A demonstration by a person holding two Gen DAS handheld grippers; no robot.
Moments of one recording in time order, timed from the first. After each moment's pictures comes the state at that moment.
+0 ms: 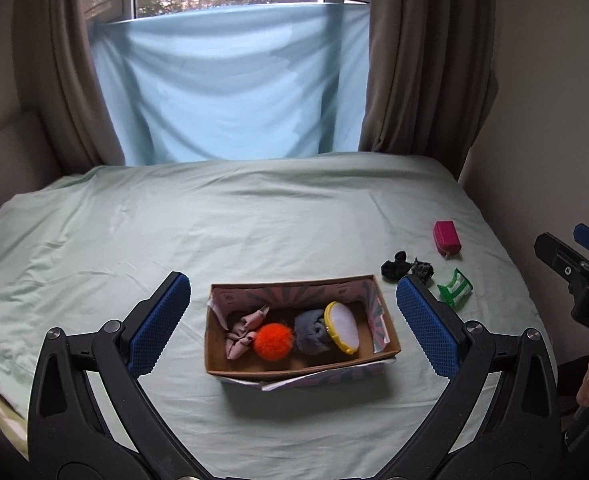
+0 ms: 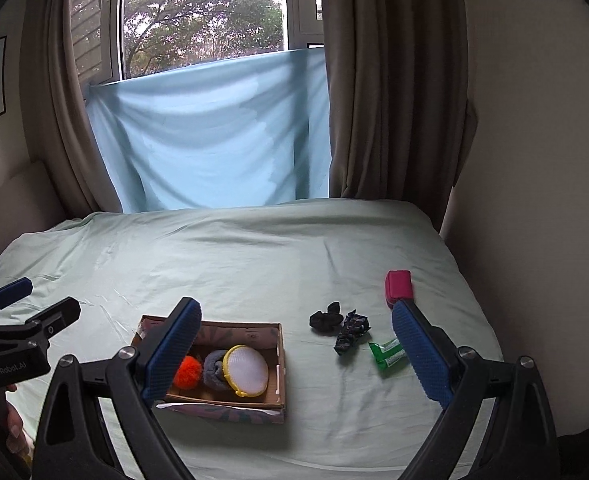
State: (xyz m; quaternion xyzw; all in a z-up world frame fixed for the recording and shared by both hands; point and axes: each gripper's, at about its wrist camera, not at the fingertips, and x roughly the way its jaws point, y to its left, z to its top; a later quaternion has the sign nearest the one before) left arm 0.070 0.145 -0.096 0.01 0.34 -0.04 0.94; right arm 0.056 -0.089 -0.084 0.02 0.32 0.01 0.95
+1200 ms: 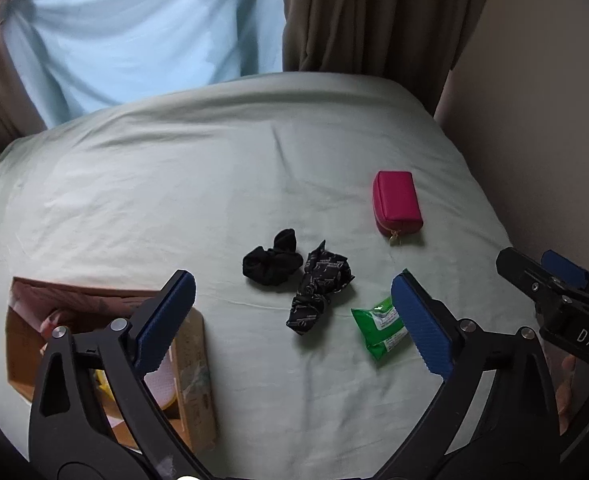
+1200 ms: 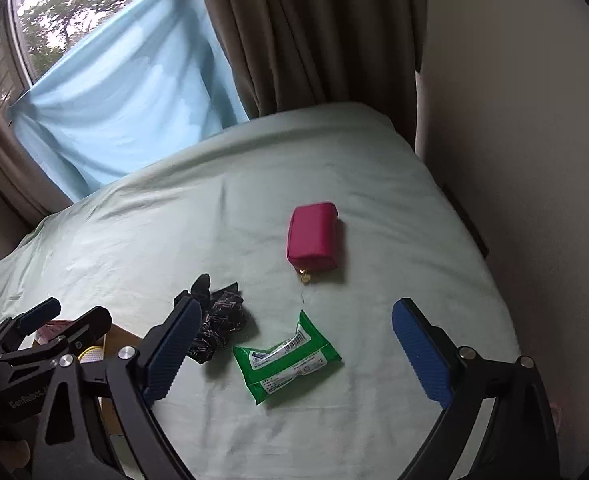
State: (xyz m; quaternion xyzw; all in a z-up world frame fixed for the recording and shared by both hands) left arm 0.243 -0.148 -0.287 0.02 0.44 -0.07 0.89; right arm 0.217 -0.346 -0.291 0.13 0.44 0.00 0.89
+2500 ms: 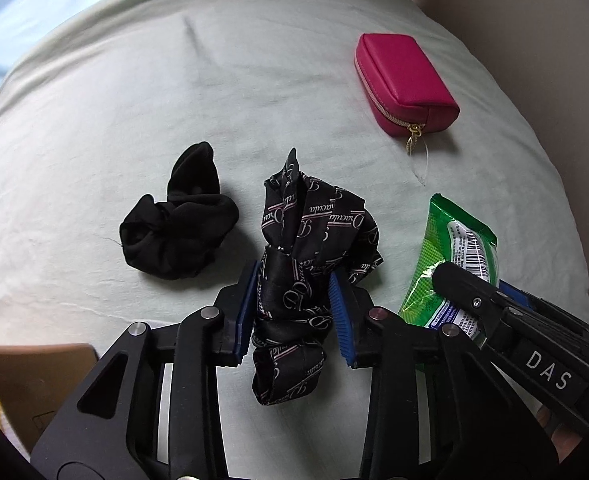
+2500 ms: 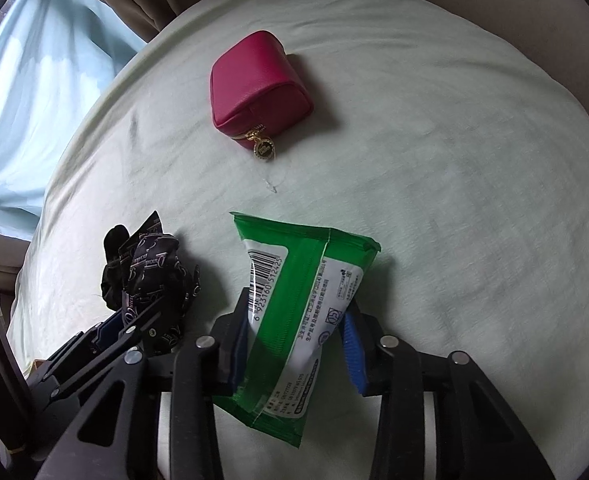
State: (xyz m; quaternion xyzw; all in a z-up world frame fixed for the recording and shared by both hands) left arm 0.327 -0.185 -0.467 0.07 0.55 -0.18 0.81; right arm 0.255 -0.333 -0.448 0.28 0.55 -0.07 0.79
